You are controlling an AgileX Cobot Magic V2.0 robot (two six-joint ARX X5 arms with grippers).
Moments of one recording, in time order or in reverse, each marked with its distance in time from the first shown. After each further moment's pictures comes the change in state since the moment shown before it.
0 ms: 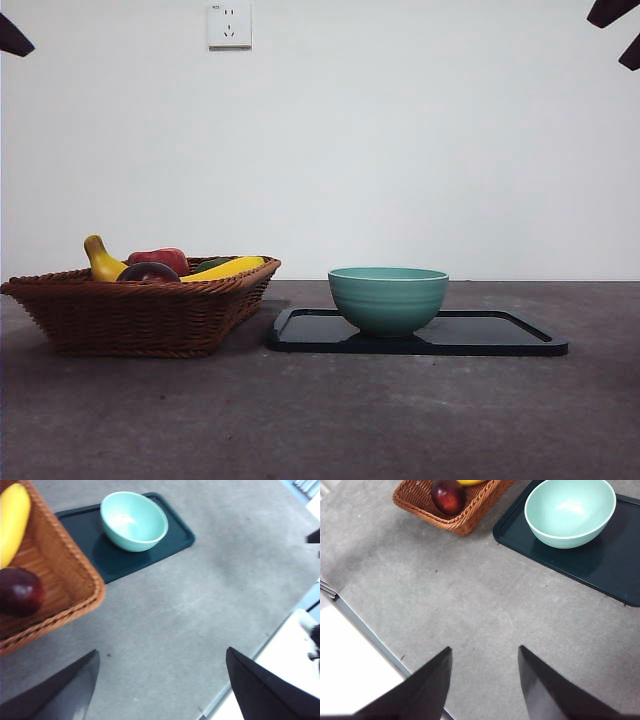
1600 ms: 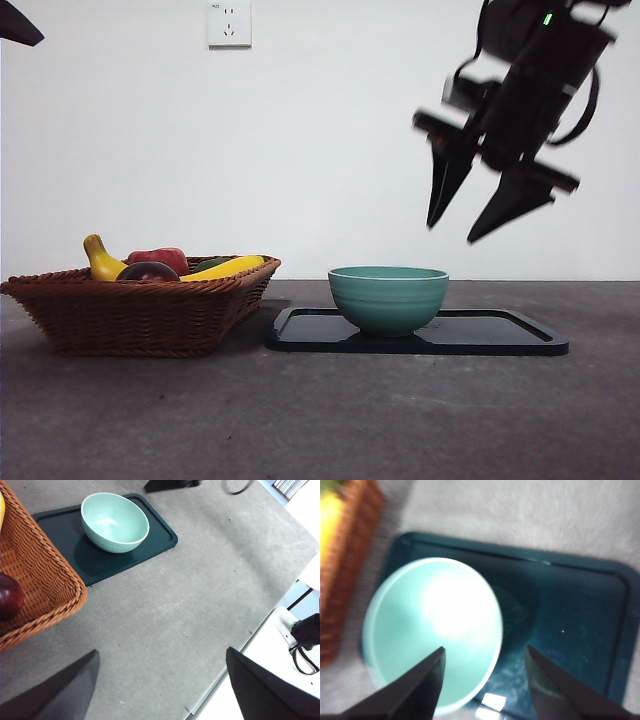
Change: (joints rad) left arm 0.000 0.000 0.000 0.000 0.055 0.000; right arm -0.179 1.054 0.502 0.307 0.083 0.149
